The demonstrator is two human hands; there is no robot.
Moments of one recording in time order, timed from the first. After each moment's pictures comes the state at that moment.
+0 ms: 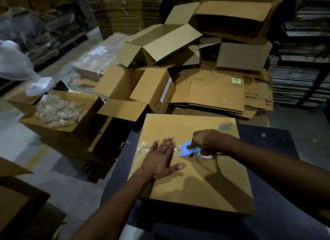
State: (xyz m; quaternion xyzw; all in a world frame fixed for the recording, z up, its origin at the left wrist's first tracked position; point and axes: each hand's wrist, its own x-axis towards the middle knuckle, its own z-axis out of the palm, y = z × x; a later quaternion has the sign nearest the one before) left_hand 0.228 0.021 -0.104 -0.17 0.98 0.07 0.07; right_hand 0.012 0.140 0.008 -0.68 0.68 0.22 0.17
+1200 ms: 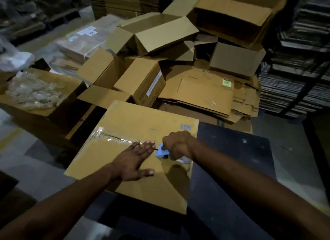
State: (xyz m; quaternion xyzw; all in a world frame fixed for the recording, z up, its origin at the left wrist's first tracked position) left_hand 0.236 0.002 -0.129 -0.09 0.99 0.07 0.06; right_hand 0.031 0.116 0.008 -0.66 0.69 0.23 0.20
